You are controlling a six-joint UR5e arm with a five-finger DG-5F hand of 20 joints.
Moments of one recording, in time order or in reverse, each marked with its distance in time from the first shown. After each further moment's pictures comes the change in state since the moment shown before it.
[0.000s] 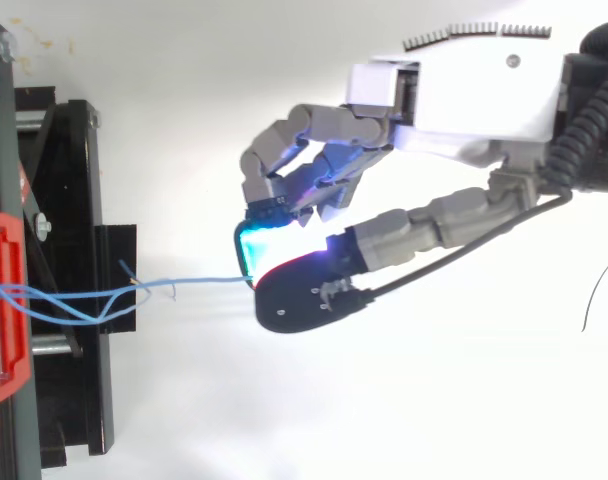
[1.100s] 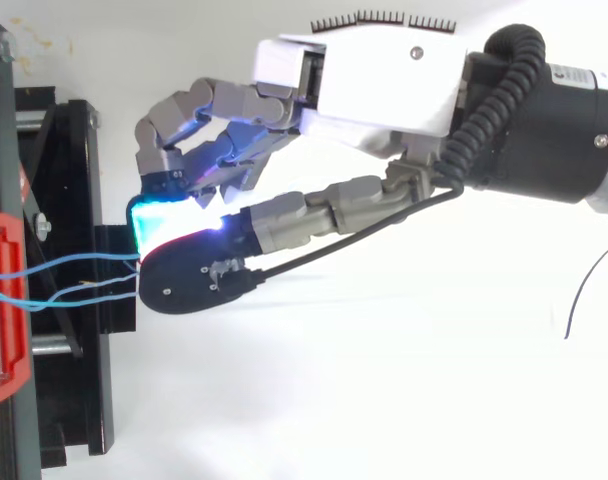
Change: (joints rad) arm 0.002 -0.107 0.107 0.131 0.065 -0.022
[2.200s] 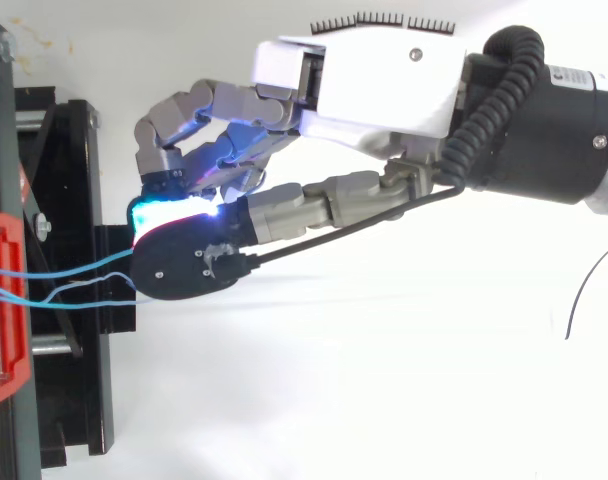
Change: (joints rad) arm 0.000 -0.001 -0.001 0.002 0.000 0.000
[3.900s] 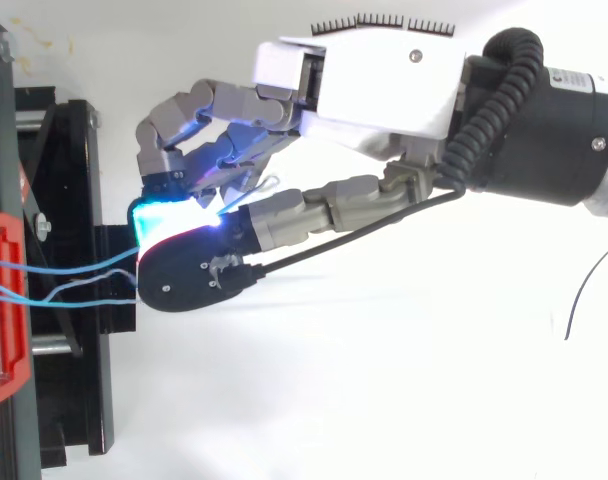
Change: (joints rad) arm 0.002 -0.001 -0.002 0.002 0.008 0.003
